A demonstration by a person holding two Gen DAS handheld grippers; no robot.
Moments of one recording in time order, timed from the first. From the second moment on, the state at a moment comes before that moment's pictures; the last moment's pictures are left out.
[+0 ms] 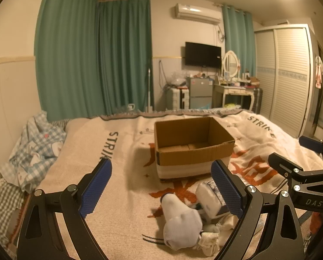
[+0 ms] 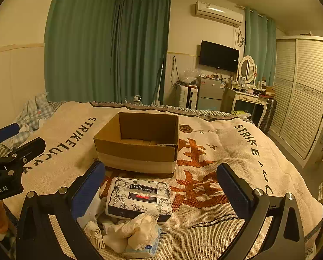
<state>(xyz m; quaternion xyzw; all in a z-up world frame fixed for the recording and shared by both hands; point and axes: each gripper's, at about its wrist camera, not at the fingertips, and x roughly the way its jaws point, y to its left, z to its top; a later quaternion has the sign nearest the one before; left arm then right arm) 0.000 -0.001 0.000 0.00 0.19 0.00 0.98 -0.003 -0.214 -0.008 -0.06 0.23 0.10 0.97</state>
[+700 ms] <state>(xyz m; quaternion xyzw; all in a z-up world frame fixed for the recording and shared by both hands) -0.001 0.001 0.005 0.00 0.19 0.00 0.98 -0.004 -0.215 -0.010 -0.06 0.22 0.10 0.97</state>
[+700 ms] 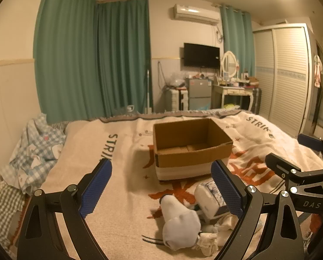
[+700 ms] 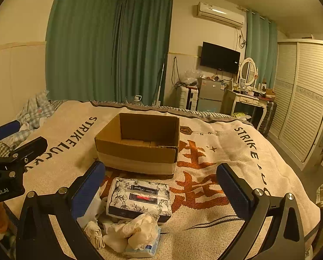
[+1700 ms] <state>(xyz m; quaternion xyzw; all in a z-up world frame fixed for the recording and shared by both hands) 0.029 -0.004 -0.069 0.01 0.35 0.00 0.94 0.003 -0.202 -0.097 -0.09 0.38 0.13 0.91</state>
